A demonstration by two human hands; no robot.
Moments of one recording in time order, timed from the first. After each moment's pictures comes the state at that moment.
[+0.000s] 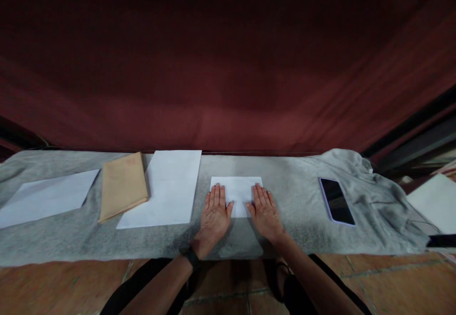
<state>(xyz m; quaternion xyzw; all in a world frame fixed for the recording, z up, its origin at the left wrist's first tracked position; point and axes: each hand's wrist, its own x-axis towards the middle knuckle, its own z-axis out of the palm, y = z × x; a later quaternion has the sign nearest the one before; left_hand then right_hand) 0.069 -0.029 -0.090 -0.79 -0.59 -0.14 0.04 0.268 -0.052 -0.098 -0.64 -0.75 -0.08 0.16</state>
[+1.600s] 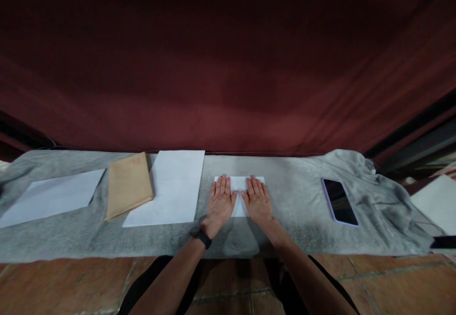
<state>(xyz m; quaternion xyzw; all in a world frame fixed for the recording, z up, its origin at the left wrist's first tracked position) 0.077 0.008 -0.082 -0.80 -0.59 -0.12 0.01 0.239 -0.011 -0.092 -0.65 -0.73 -0.03 0.19</state>
